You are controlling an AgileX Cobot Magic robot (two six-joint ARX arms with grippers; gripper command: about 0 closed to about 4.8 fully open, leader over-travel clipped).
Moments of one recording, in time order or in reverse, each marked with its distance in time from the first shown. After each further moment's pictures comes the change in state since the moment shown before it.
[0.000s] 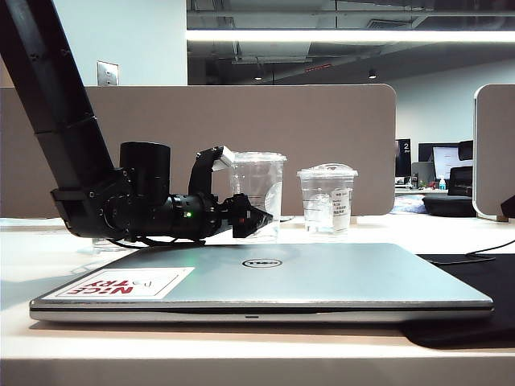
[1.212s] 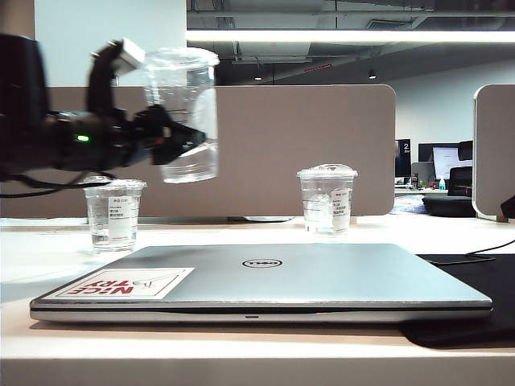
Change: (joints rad) left arm 0.063 -0.565 -0.734 0.380 -0.069 0.008; right arm 0.000 0.001 0.000 0.000 0.000 0.000
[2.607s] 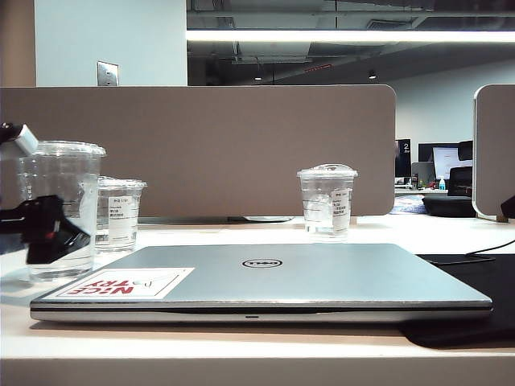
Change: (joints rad) left arm 0.179 -0.010 -0.398 0.021 -0.267 0.009; right arm 0.000 0.000 0.000 0.000 0.000 0.000
